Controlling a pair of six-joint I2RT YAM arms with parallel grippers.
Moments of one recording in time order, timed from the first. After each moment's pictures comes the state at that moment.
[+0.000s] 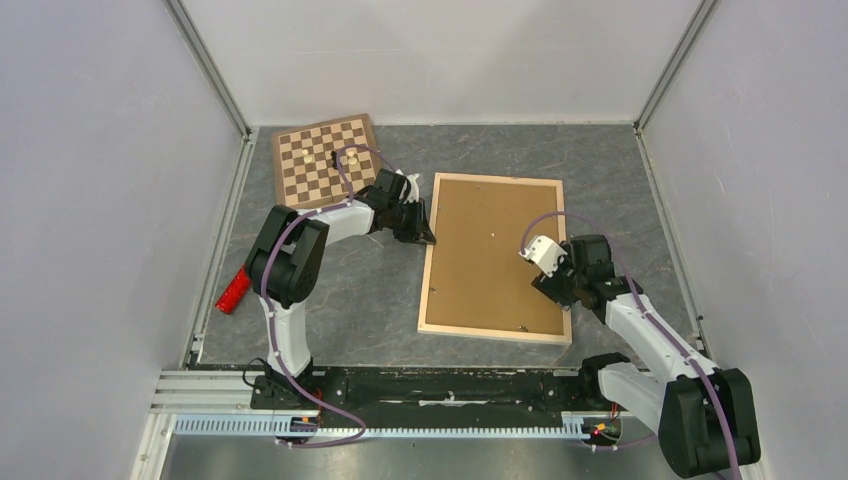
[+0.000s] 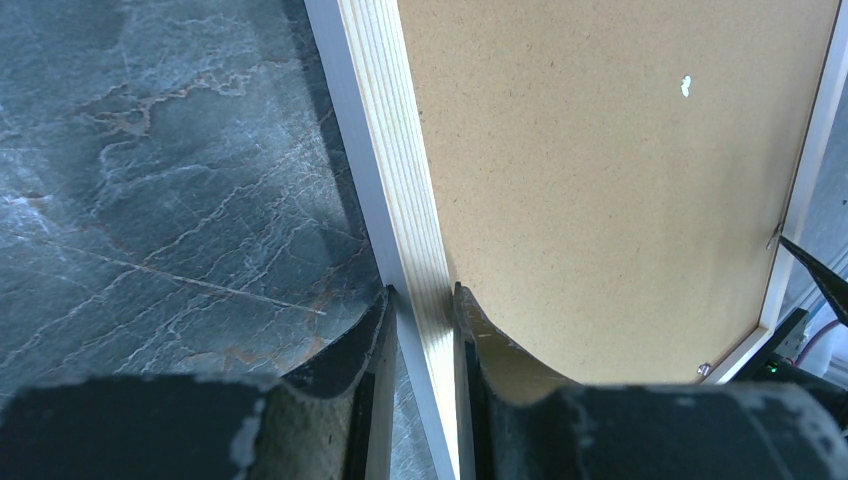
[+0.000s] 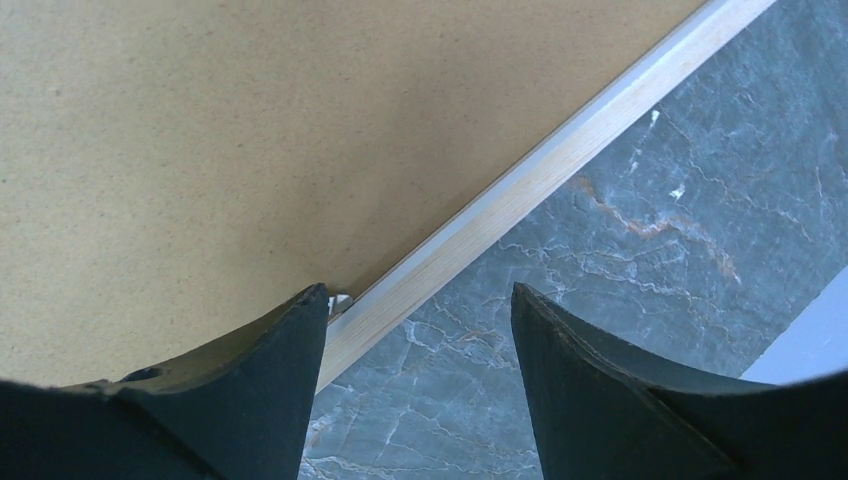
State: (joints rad) left arm -0.46 1.98 1.21 -0.17 0.42 -0.42; right arm 0.18 1.00 0.45 -0.37 -0.07 -0.79
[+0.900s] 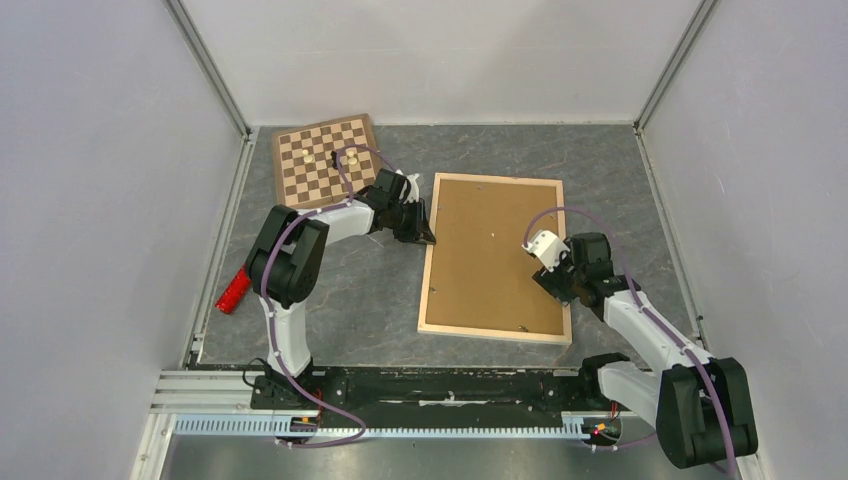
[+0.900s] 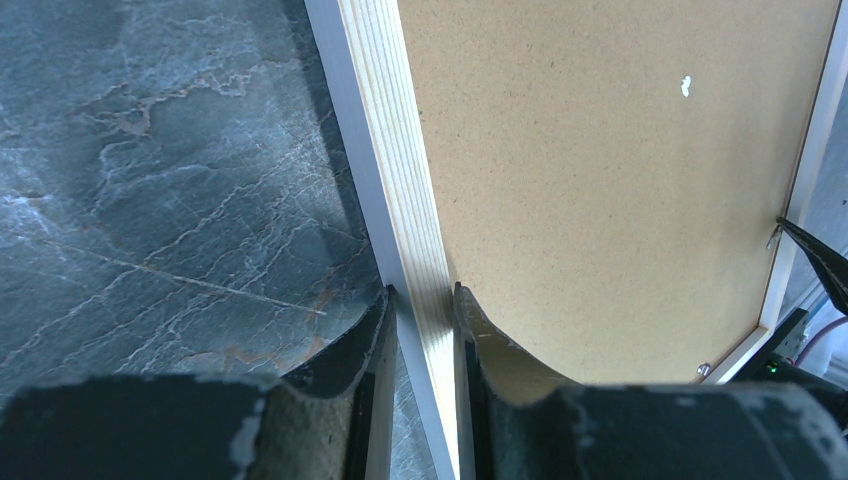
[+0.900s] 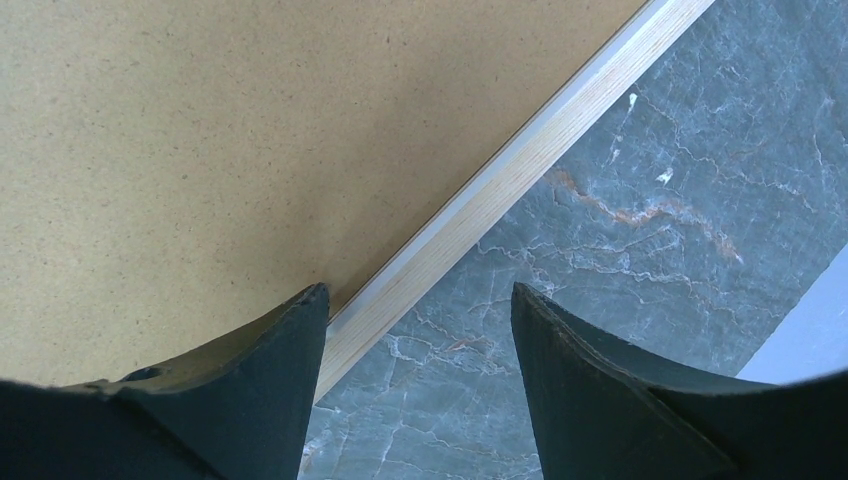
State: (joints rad) left arm -0.46 1.98 1.21 -0.17 0.42 -0.42; right arm 0.16 1.05 0.44 -0.28 -0.03 -0.71
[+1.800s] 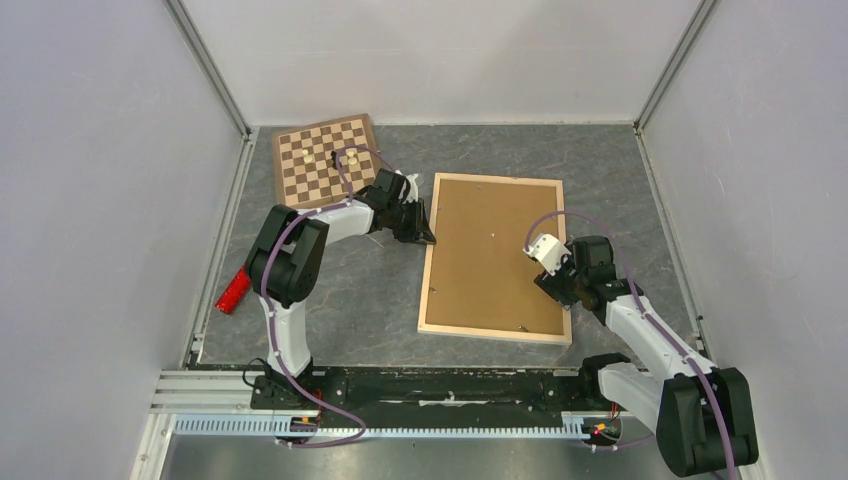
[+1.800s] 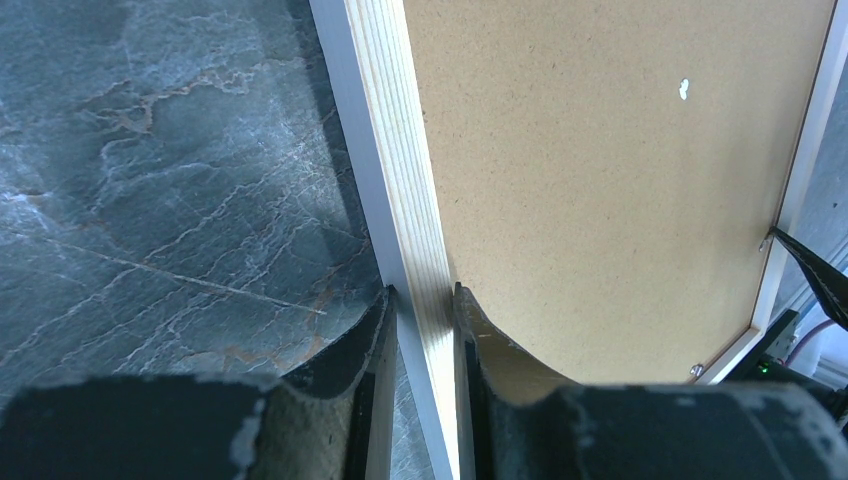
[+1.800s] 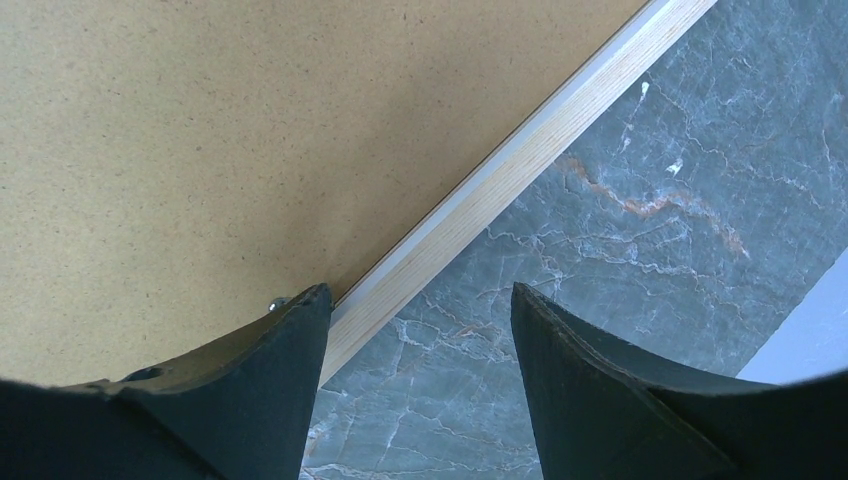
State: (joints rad) left arm -0.45 1.98 1.21 -0.17 0.43 -0.43; right arm 0.16 1.00 0.43 -0.32 -0.04 -0.73
